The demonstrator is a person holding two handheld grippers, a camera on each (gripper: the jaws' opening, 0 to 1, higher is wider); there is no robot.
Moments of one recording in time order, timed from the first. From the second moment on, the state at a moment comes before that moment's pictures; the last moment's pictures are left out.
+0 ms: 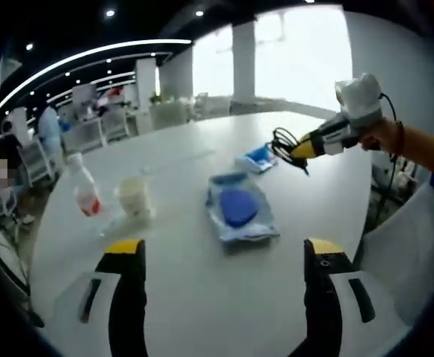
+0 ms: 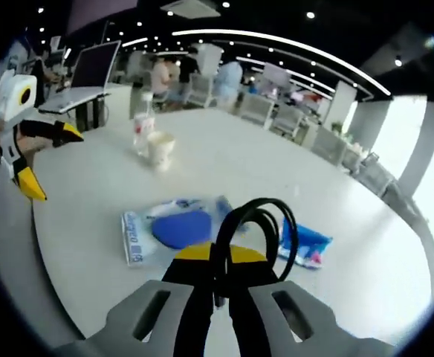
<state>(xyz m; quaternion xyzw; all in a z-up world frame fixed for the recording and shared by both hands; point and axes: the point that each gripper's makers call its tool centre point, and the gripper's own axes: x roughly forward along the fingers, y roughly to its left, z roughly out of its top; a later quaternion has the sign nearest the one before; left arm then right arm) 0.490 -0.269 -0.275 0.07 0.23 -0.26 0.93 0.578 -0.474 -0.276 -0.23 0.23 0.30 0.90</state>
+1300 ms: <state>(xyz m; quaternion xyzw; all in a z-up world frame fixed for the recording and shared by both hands) 0.492 -0.266 -0.278 0.07 0.24 -0.25 0.93 0.586 -0.486 -0.363 -0.44 0.25 0.31 0.80</state>
